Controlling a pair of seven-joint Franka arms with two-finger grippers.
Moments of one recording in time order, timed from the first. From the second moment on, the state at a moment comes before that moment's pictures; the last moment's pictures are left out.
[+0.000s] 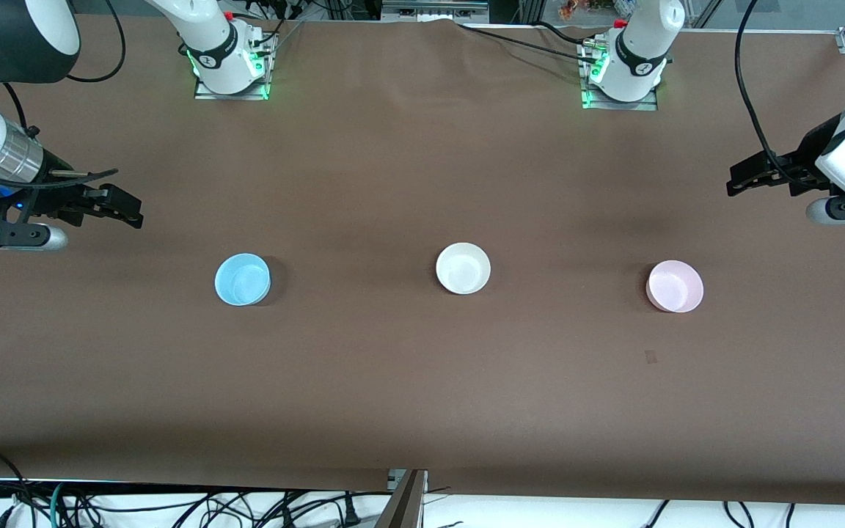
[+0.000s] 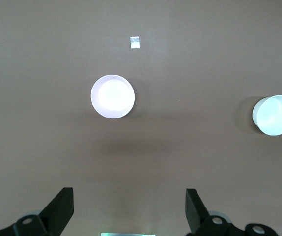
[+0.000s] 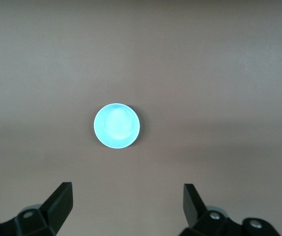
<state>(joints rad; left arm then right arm) 0.04 0.10 -0.08 -1.49 -0.03 1.45 -0.09 0.18 0.15 -0.08 -1.54 0.02 1.67 0.12</state>
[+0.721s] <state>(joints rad) 0.04 0.13 -0.08 -1.50 -0.03 1.45 -0.06 0.17 0.15 -0.08 -1.54 0.02 1.67 0.12</state>
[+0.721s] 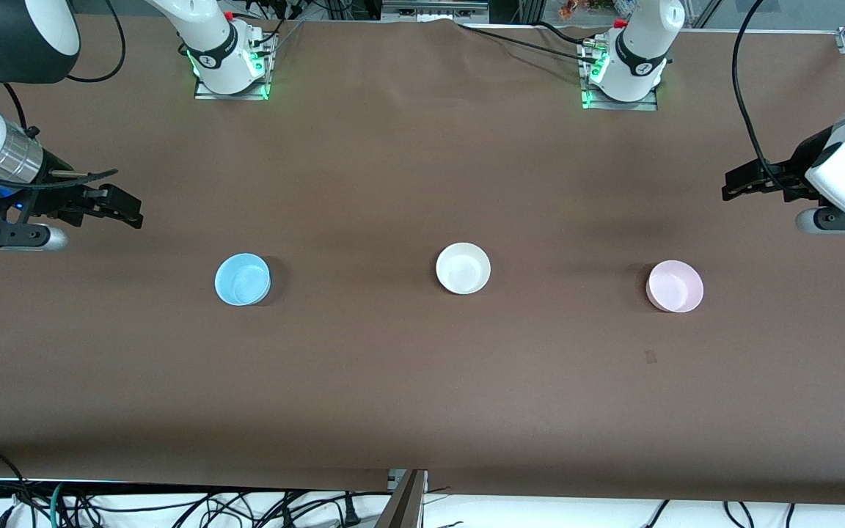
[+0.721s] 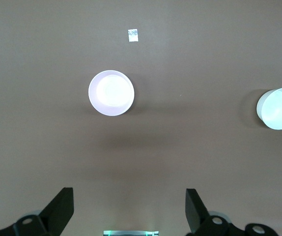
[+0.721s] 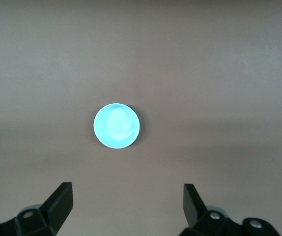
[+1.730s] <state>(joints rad) 0.04 0.13 -0.09 -1.68 0.07 1.55 -0.04 0.17 0.15 -0.08 -1.54 0.02 1.67 0.12</state>
